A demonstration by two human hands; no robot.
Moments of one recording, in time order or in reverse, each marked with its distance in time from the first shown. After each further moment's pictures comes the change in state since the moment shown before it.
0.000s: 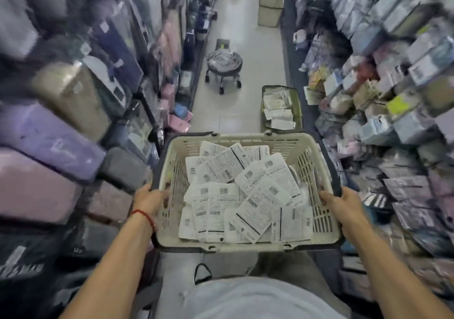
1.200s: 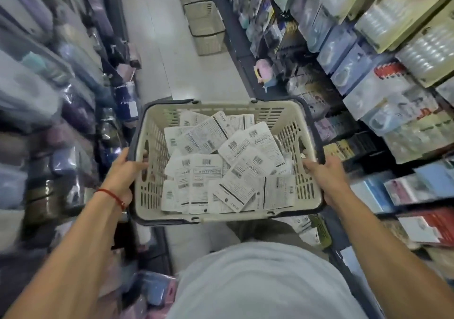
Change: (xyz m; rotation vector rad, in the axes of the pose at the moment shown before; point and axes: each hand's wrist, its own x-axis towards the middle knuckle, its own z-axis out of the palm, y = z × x) left_hand 0.647 0.801 0.499 0.254 -0.373 0.210; right_hand 0.781 -0.566 0.208 0.217 0.232 0.113
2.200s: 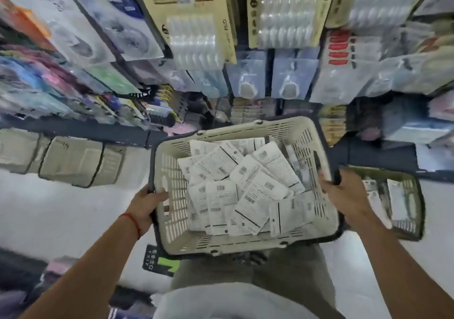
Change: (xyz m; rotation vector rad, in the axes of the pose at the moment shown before) left_hand 0.456 0.301 0.407 0.825 -0.717 -0.048; right_hand 0.240 -0.041 0.117 0.240 0.677 0.584
